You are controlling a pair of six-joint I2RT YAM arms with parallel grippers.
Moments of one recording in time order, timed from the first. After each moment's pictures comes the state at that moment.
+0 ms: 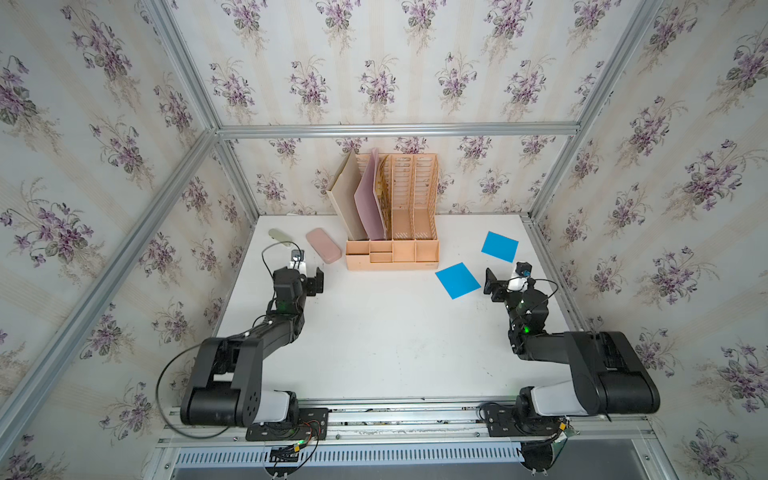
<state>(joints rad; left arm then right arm) -0.03 1.31 0.58 0.45 -0.17 0.10 0.04 1.36 0.30 0.97 -0.02 0.05</state>
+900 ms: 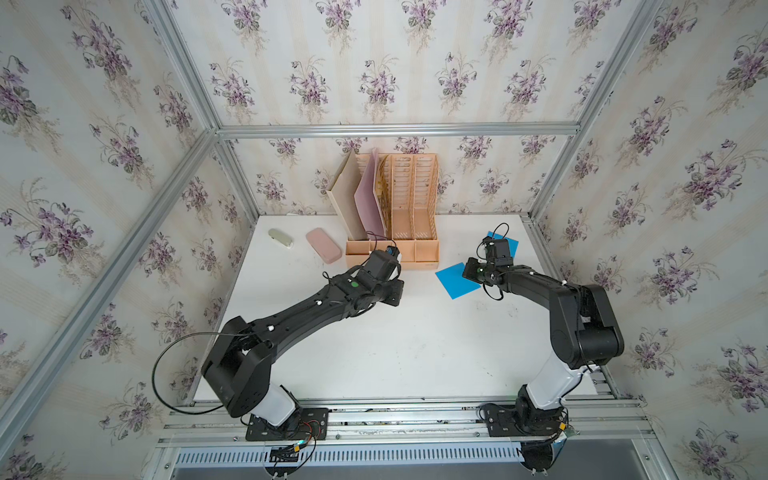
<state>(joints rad) -0.74 1.57 1.16 -0.43 -0.02 -0.37 0.15 1.77 0.99 -0.11 -0.17 0.45</state>
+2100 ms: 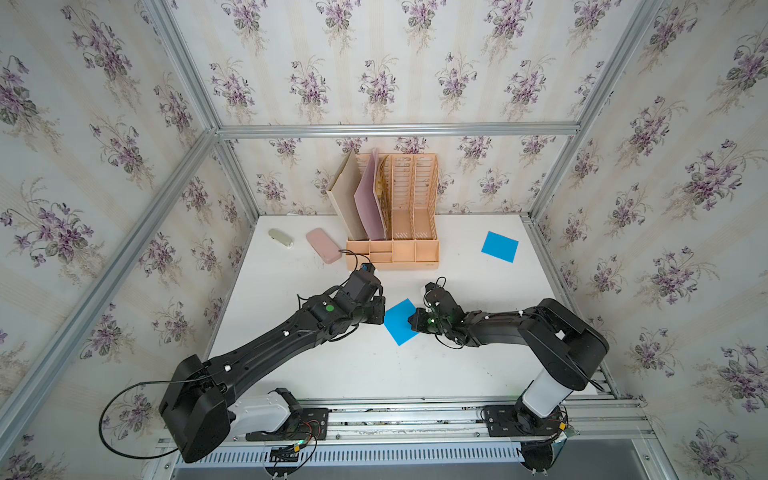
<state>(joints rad) -0.75 1.25 0.91 -0.54 -0.07 -0.60 0.77 1.71 0.65 0.25 -0.17 0.88</state>
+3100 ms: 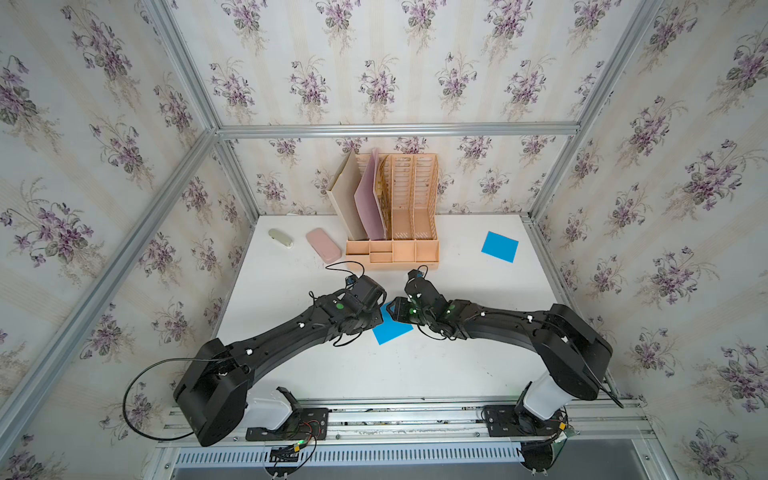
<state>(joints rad) -0.74 1.38 0.89 -0.59 -0.08 -1.01 0.89 1.64 0.94 -0.07 -0.01 0.82</state>
